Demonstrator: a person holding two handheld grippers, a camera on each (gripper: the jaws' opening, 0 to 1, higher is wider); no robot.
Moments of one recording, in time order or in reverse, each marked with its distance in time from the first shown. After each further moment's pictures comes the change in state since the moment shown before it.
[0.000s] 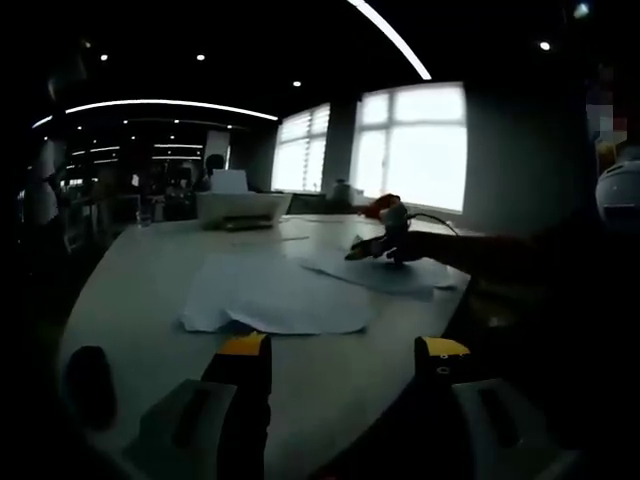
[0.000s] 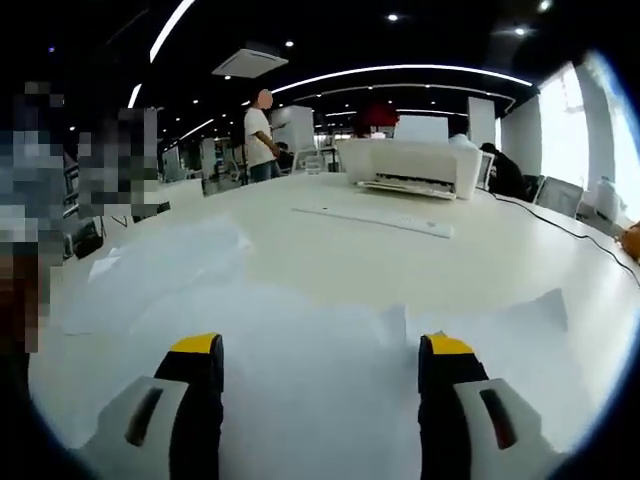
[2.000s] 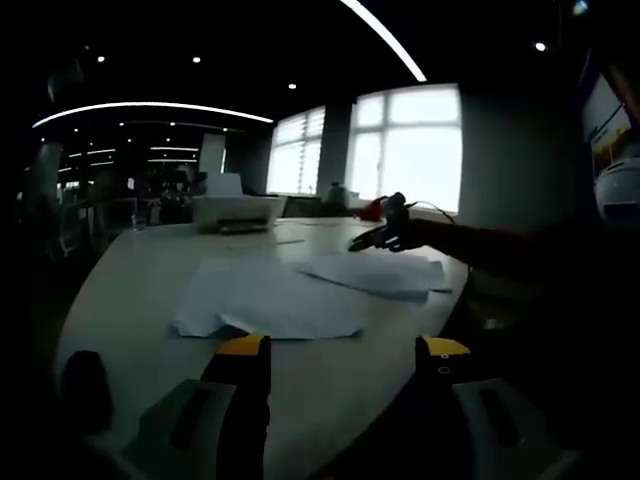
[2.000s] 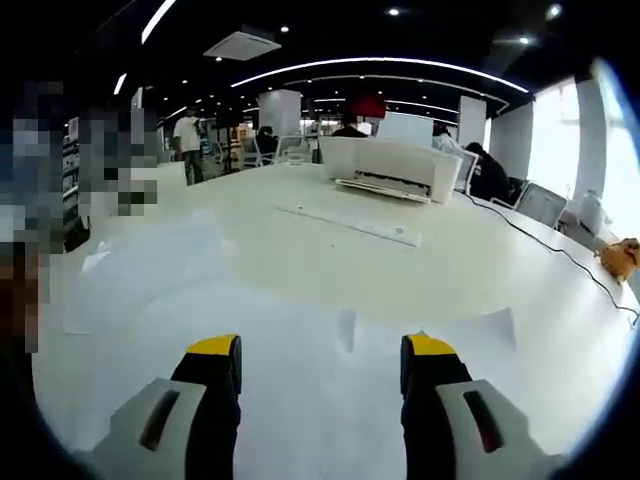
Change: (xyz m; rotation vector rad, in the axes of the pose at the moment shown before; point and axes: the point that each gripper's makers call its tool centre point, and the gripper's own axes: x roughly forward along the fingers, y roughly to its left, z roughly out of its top) left arm -0.002 -0.009 0.004 0.008 -0.013 -0.018; right arm -0.032 -0.032 0.021 -0.026 0.068 -0.094
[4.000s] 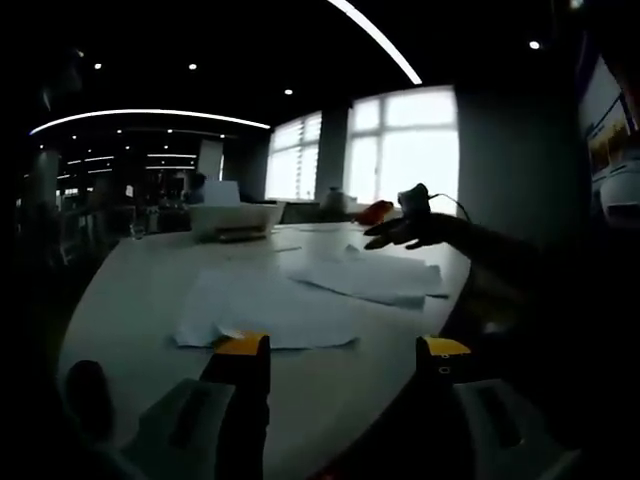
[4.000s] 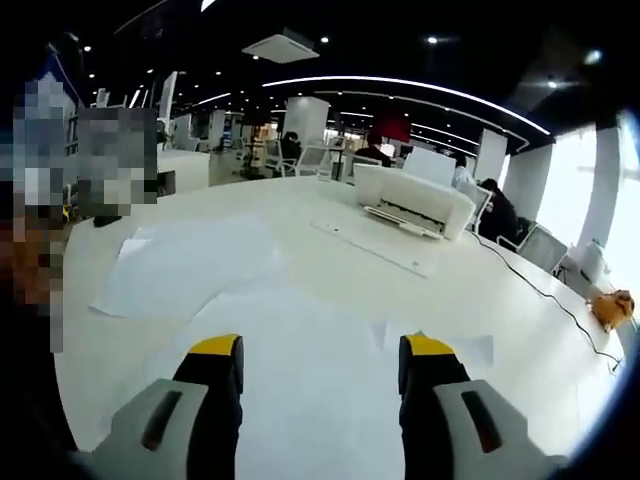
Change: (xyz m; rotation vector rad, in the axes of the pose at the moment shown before) left arm 0.003 -0.006 0.009 0.023 -0.020 -0.009; right arm -0.064 0.064 0.019 -0.154 -0.050 0.016
